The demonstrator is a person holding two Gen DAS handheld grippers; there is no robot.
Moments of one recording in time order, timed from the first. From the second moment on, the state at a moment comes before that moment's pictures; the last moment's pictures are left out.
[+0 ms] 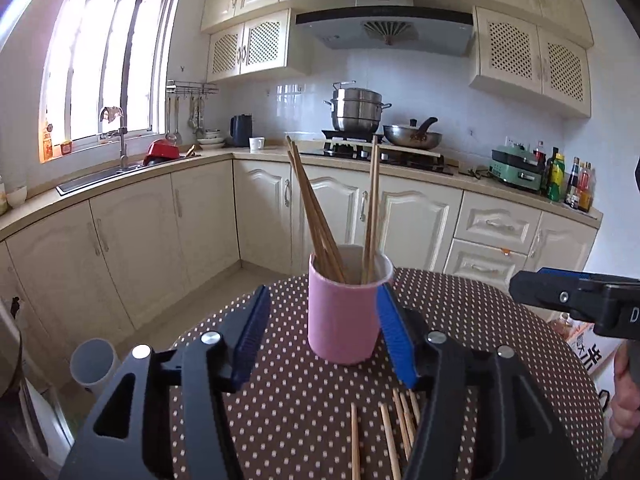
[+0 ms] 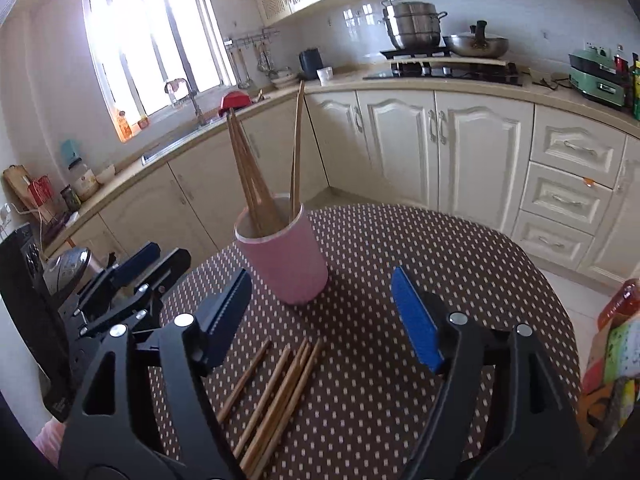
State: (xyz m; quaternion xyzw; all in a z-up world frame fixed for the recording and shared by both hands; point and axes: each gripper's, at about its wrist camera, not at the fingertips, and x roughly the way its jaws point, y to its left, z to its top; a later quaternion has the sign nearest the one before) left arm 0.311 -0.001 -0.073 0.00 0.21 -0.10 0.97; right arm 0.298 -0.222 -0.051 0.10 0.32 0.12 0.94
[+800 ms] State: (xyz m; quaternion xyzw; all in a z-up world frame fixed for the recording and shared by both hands) left arm 0.256 0.003 -0.145 0.11 0.39 -0.11 0.91; right arm 0.271 -0.182 -0.157 0.04 0.53 0.12 0.84
